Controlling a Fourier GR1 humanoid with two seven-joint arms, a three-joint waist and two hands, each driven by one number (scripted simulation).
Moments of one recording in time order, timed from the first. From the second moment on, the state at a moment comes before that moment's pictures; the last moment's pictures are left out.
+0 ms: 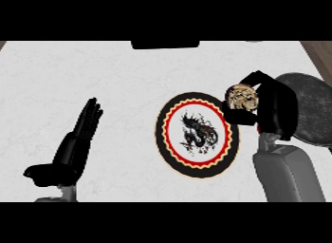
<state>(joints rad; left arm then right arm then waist) 0.01 0.08 -0.12 -1.61 0.03 0.04 -0.09 -0.37 -0.04 0.06 -1.60 1.12 -0.12 0.58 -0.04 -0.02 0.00</state>
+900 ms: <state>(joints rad) -0.02 0.05 -0.15 -1.60 0.01 0.03 -0.09 -0.32 -0.29 -0.33 -1.33 0.96 -0.51 0.27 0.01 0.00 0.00</state>
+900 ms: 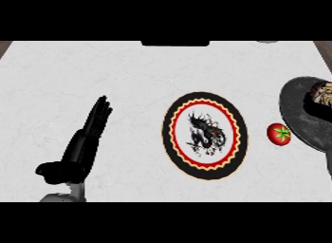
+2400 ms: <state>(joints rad) -0.04 0.03 -0.15 -1.58 -0.01 0.02 -0.09 -0.71 -0.57 -0.67 -0.36 0.51 -0.33 -0.36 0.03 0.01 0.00</state>
